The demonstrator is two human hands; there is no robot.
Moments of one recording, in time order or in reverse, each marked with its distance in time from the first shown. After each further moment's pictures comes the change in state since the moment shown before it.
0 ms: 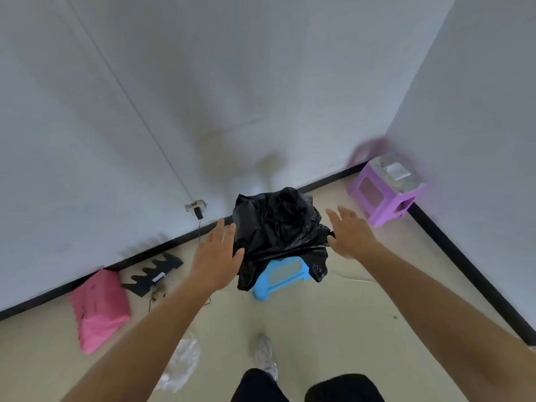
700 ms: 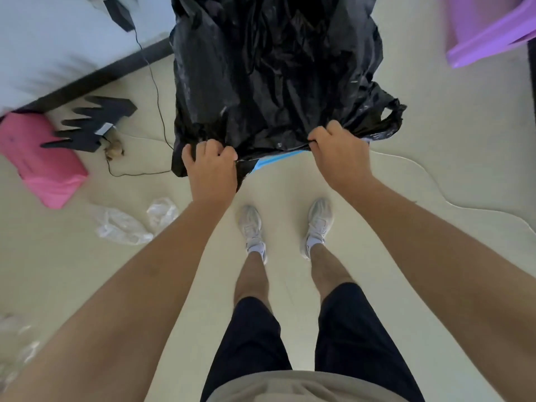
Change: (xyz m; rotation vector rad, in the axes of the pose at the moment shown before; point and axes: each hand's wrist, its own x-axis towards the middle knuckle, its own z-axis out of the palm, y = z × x) left_hand 0.162 -0.026 0.314 0.084 -0.032 -0.171; right_hand 0.161 -0.033 0.281 0.194 -0.048 -0.138
